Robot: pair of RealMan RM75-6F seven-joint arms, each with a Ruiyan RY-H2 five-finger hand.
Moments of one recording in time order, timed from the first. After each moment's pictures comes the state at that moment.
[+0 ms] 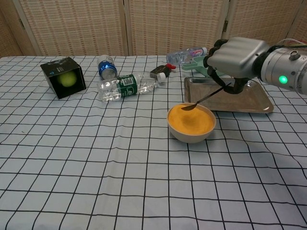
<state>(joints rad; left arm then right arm) -0.14 -1.12 0.00 -1.54 1.62 1.50 -0.12 0.95 -1.44 0.04 -1.57 -0.85 1.03 -1.03</state>
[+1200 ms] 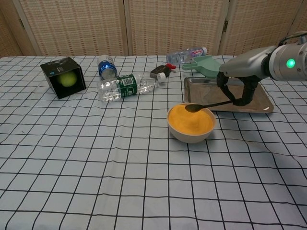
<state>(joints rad) -0.14 -1.12 0.00 -1.54 1.62 1.50 -0.12 1.09 -1.30 0.02 -1.71 -0.40 0.87 -0.91</state>
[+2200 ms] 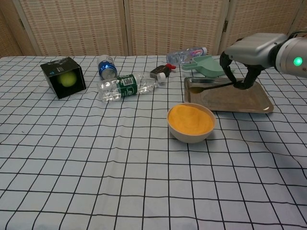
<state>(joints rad) -0.14 -1.12 0.00 -1.54 1.62 1.51 -0.12 1.01 -1.38 -0.02 -1.57 -0.70 1.06 -0.75</state>
